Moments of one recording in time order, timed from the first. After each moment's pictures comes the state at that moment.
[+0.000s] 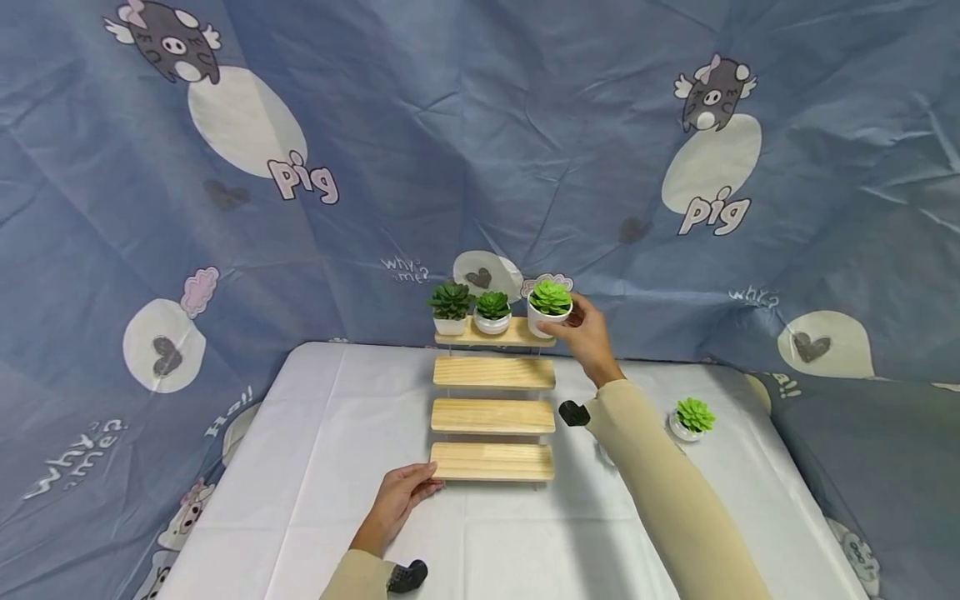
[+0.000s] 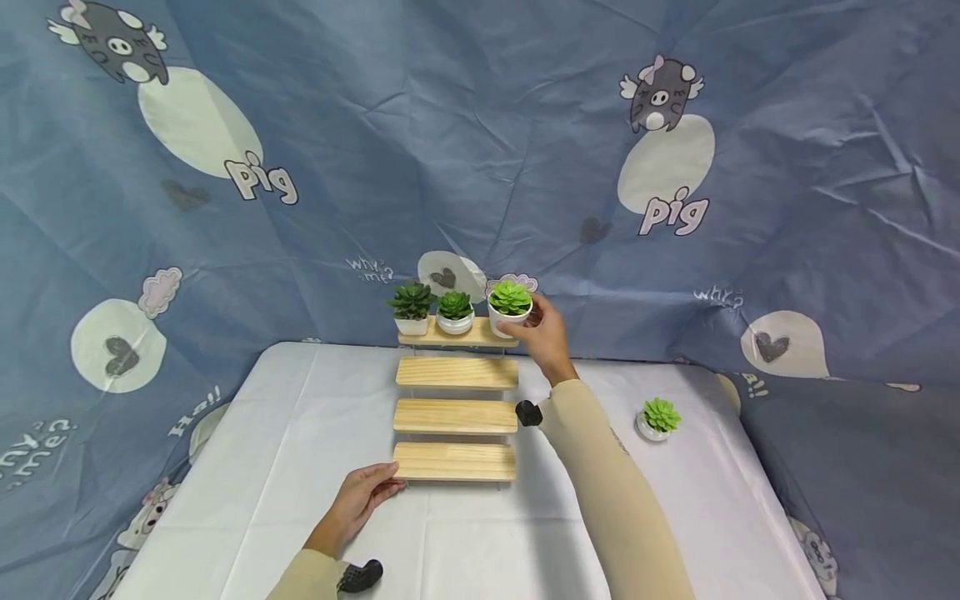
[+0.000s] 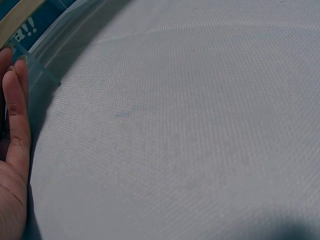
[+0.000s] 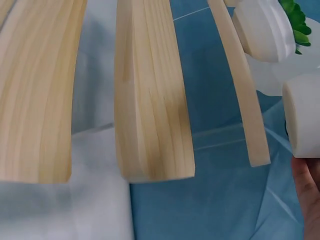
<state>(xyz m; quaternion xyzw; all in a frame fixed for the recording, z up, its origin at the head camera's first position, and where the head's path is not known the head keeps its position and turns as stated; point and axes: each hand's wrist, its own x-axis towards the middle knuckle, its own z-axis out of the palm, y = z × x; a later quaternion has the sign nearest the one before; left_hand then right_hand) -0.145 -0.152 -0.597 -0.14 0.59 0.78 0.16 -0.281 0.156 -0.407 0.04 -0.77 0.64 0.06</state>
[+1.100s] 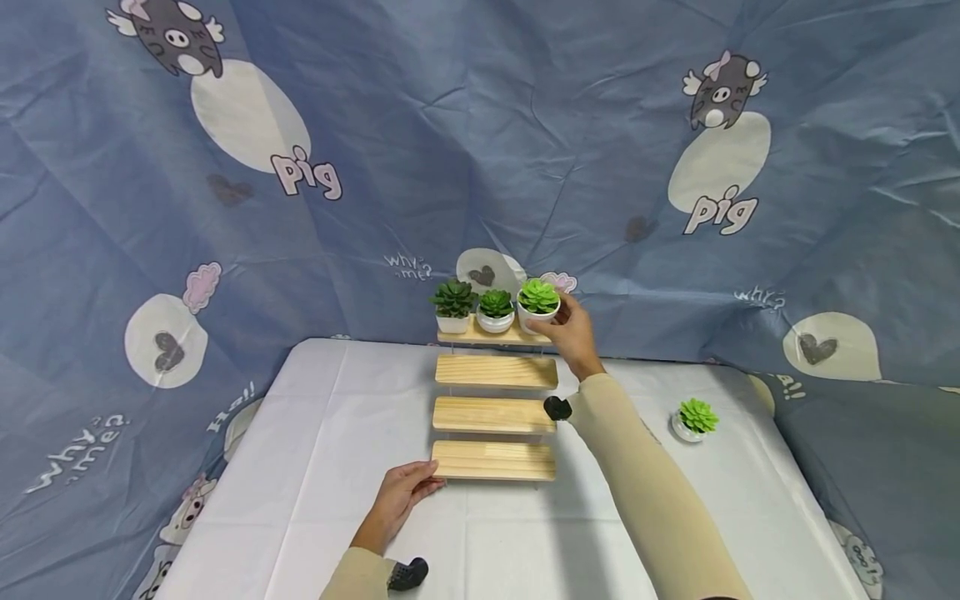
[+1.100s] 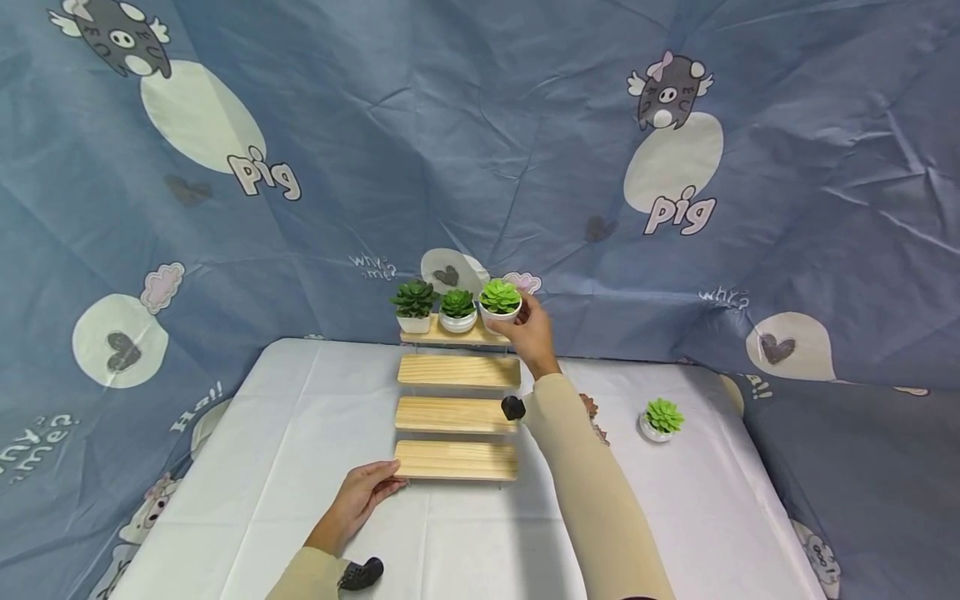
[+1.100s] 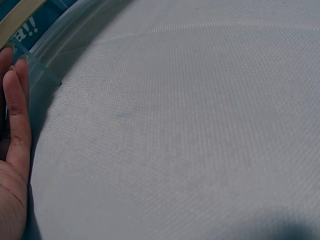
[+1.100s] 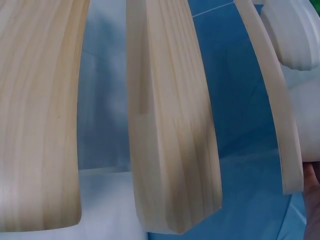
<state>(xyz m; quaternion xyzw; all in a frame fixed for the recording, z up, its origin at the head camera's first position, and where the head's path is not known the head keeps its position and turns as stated) -0.144 -0.151 -0.594 -0.15 0.58 0.78 0.15 -0.299 0.134 -0.422 0.04 -0.75 0.65 0.06</state>
